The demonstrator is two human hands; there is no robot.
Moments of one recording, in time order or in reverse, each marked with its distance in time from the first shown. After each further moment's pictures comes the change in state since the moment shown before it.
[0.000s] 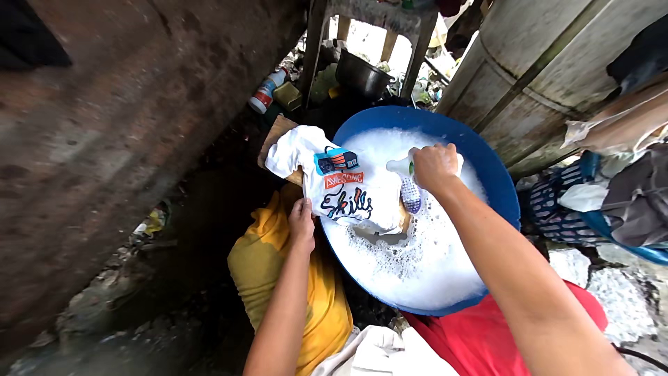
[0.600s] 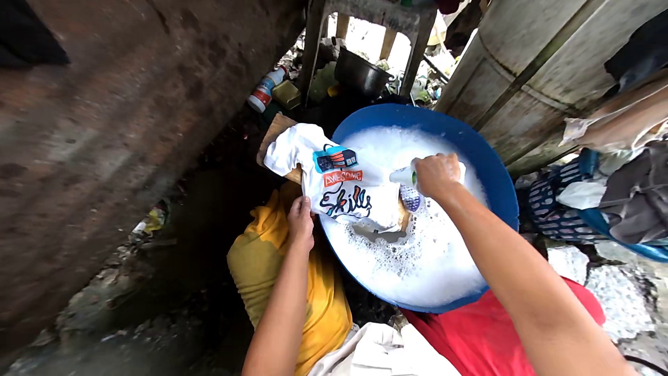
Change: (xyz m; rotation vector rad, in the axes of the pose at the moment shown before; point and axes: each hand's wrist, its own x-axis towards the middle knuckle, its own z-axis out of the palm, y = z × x) left_hand -0.002 0.001 -0.001 0.004 -0.001 0.007; right_hand -0.014 0.007 0.011 -0.030 -0.087 0.000
